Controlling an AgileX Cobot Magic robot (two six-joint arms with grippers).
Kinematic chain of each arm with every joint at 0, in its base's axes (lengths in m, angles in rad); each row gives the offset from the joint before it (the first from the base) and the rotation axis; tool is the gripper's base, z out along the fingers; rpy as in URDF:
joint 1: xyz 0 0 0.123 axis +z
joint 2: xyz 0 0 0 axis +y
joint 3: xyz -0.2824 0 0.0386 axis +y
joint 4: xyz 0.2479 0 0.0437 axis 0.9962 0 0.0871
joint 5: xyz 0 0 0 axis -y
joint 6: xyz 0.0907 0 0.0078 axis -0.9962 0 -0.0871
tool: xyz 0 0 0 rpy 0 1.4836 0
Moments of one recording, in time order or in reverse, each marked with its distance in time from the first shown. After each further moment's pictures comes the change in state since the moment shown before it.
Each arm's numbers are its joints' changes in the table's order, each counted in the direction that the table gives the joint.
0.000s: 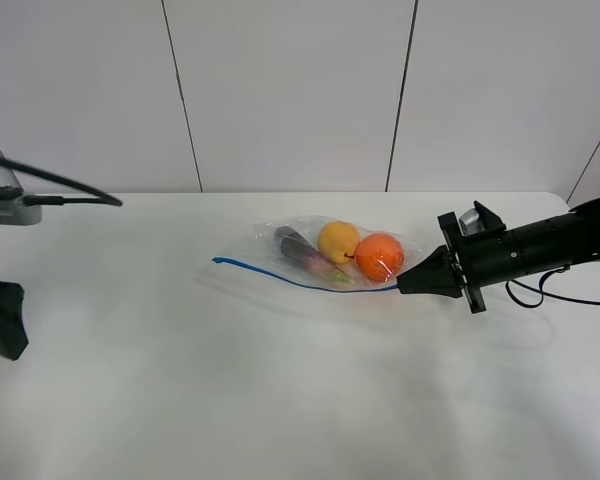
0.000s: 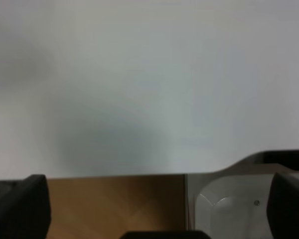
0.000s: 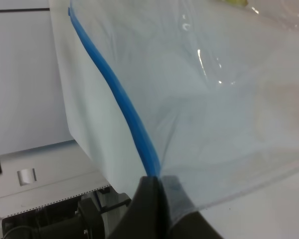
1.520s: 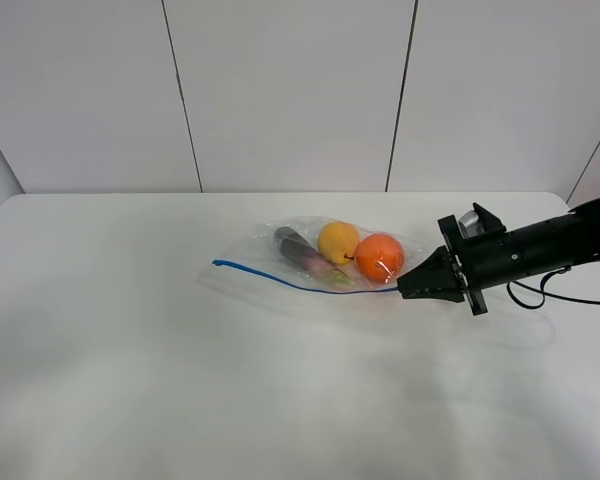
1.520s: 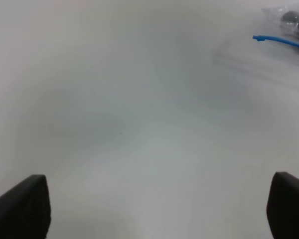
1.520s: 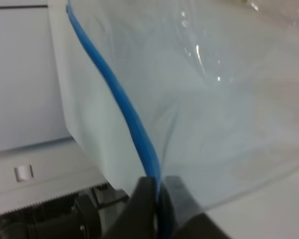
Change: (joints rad) left arm 0.083 -1.173 0.292 -0.082 0.045 -0.020; right arm 0.000 0.000 0.000 -0.028 -0.004 -0.001
